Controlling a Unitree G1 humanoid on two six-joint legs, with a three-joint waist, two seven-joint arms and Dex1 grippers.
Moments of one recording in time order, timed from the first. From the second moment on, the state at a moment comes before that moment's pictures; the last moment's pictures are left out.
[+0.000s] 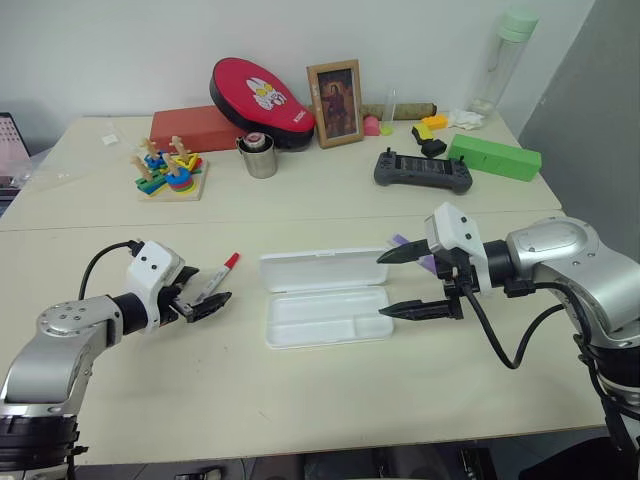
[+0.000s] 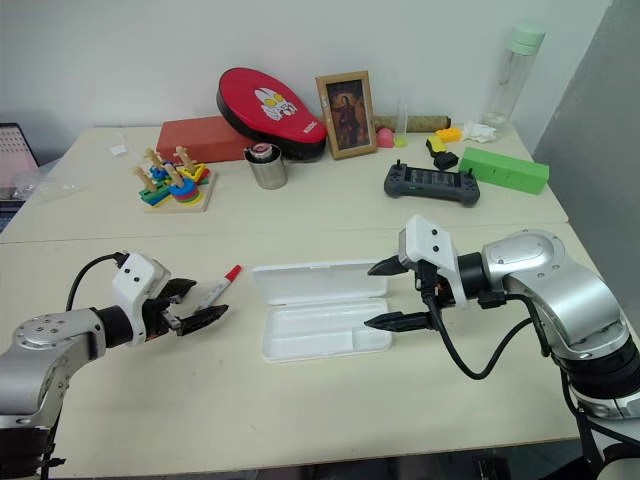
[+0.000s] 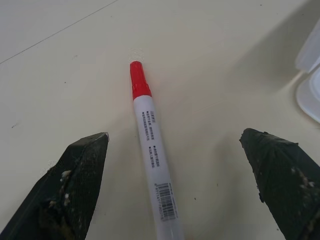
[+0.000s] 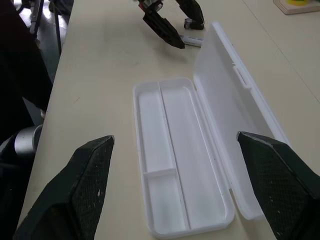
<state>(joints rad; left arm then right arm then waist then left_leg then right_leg) -0.11 0.84 0.19 -0.07 -0.35 0.53 -0.81 -0.63 -0.78 0.16 -0.47 0.50 0.83 1.17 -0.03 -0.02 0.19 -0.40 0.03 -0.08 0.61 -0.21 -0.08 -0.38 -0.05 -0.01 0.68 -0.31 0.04</state>
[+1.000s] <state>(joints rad) -0.26 0.76 0.08 0.00 -0.28 0.67 -0.76 -0.65 -0.80 0.18 -0.48 0.54 0.84 1.13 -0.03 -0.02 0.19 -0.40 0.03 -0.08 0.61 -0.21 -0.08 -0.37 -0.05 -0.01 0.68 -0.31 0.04</state>
